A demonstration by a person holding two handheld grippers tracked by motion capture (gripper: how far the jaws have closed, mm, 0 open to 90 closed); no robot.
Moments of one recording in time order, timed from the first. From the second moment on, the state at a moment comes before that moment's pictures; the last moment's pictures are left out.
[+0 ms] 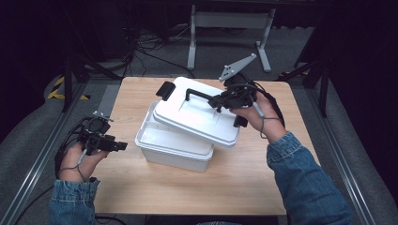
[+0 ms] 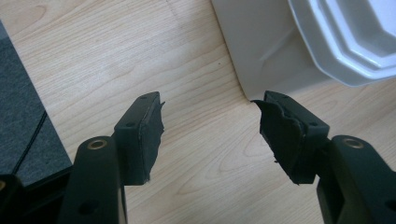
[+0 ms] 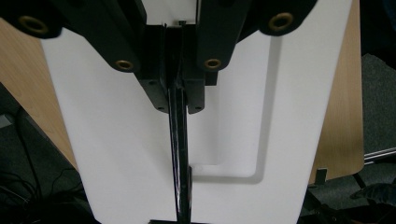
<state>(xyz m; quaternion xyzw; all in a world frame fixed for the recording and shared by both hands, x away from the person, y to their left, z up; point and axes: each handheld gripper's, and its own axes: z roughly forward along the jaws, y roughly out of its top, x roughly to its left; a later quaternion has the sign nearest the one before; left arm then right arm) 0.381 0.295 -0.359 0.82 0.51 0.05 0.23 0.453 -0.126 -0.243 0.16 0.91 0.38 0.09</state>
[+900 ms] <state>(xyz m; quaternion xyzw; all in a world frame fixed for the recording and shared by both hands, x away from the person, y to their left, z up) 0.379 0.303 -0.363 0.81 0.53 0.06 0.23 0.469 -0.242 -0.248 0.28 0.88 0.37 0.12</state>
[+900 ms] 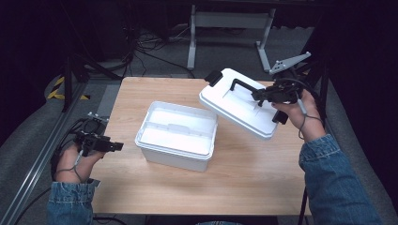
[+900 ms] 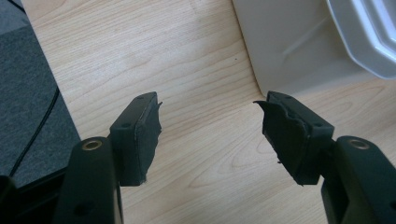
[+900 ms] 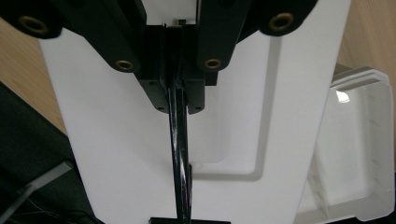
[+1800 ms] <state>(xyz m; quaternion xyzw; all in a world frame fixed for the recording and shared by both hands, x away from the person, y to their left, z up) 0.380 0.300 -0.365 0.82 0.52 0.05 0.23 0.504 -0.304 -0.348 0.38 0.87 0.30 0.12</state>
